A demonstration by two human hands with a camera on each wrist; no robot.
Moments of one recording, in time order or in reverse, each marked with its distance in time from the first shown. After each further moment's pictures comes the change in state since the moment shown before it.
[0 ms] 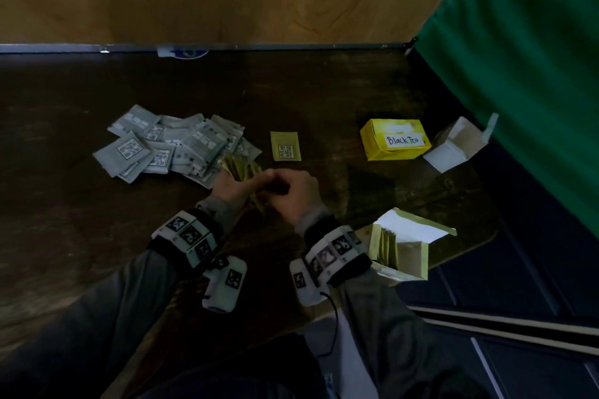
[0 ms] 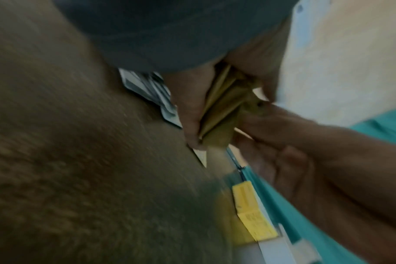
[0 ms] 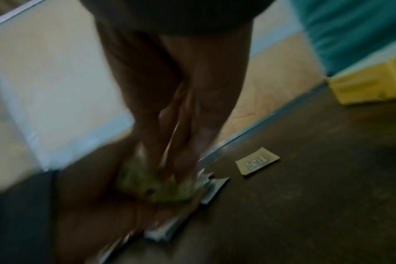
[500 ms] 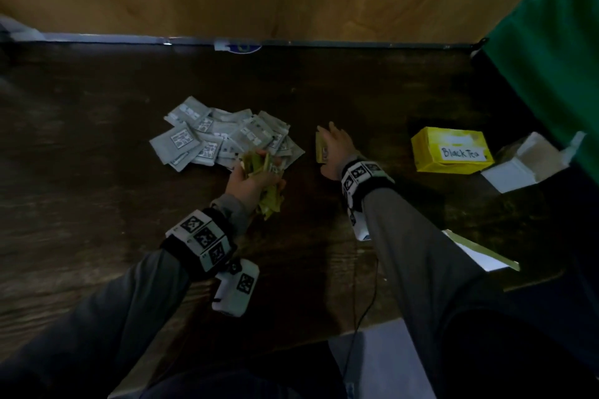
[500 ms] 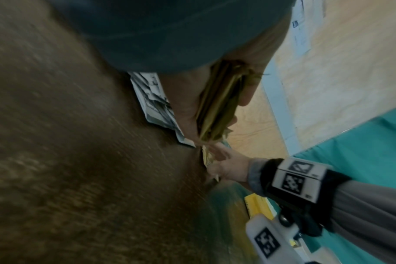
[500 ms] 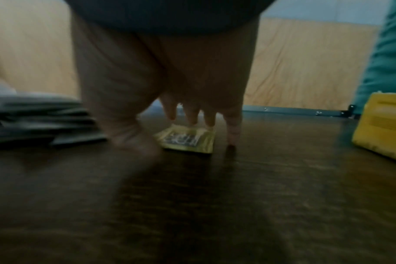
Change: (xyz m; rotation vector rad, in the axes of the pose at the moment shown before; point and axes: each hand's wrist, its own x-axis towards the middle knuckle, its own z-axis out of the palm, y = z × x) left_hand -0.005 0.011 -0.031 -0.142 0.107 0.058; right_hand 0.137 0.022 -0.024 -0.660 -0.232 0.109
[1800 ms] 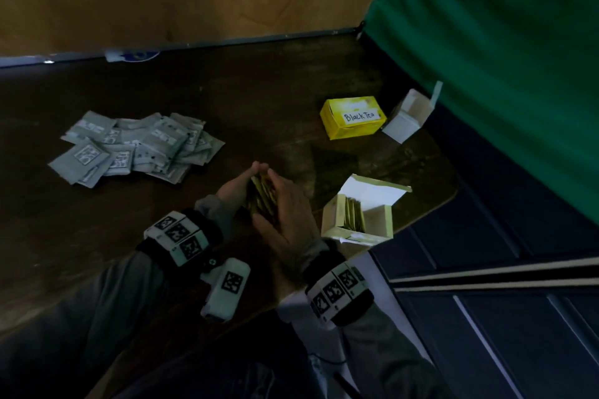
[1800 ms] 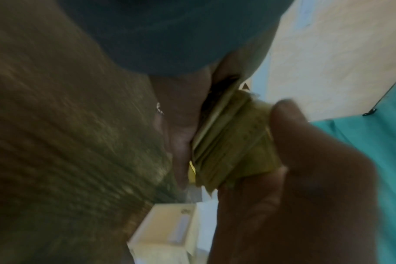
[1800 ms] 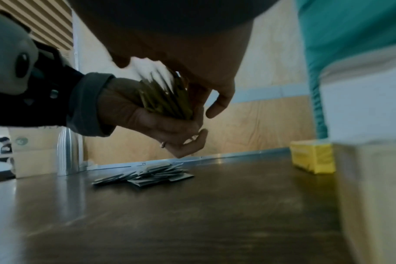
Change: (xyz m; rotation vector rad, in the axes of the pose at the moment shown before) left_hand -0.055 -0.031 0.071 0.225 -0.314 -0.387; right_hand -0.205 0.010 0.099 0.457 0.671 -0.386
